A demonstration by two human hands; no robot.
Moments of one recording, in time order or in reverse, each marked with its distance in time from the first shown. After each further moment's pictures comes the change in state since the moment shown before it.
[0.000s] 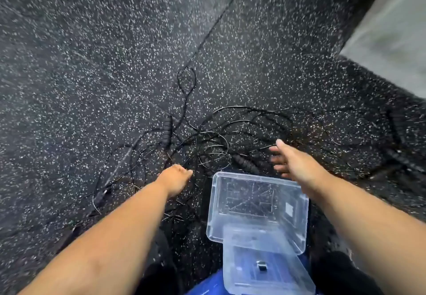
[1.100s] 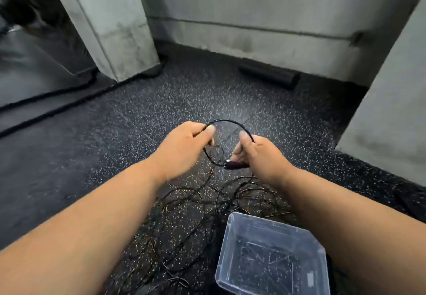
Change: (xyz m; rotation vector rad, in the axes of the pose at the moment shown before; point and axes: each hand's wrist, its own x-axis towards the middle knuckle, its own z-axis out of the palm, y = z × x) left_hand -0.298 0.025 -0.033 -0.098 0.768 0.933; right_hand -0.168 -0.020 0.093 -0.179 -0.013 -1.053
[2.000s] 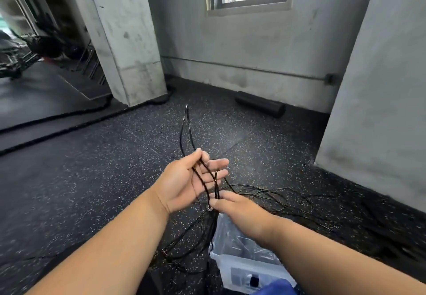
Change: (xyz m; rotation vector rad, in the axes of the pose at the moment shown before) left_hand -0.197 0.076 0.011 -1.240 -0.185 -0.298; right_hand -0.246 -0.037 0.040 0.036 -0.298 0.133
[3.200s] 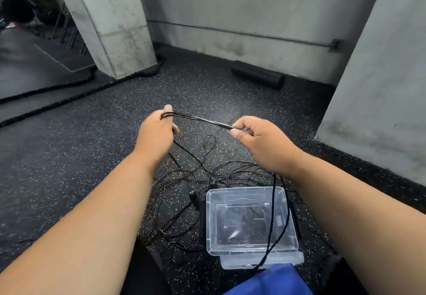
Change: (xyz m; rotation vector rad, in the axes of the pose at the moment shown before) left_hand 0.083 0.030 -0.070 0.947 0.653 0.353; right_hand 0.065 -0.040 -0.081 -0.388 0.288 -0.316
